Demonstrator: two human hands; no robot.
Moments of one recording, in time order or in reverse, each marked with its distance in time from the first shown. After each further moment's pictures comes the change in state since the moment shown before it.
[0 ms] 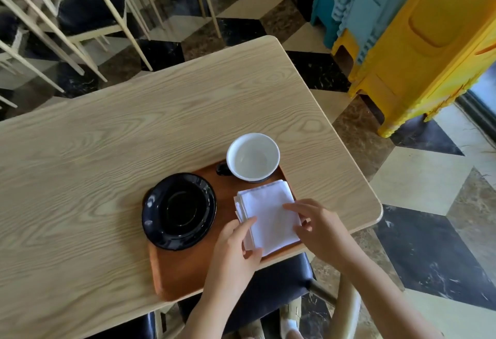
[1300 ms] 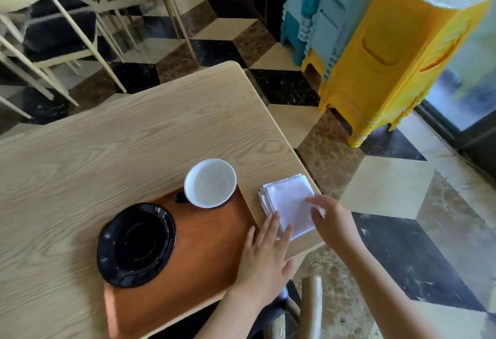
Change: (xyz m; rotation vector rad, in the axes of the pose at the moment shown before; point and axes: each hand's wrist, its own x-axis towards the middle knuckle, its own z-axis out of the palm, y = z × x) left_hand 0.042 0.065 0.093 0.698 -0.230 0.444; right_hand 0.015 0.071 -0.066 -0.079 0.350 0.192
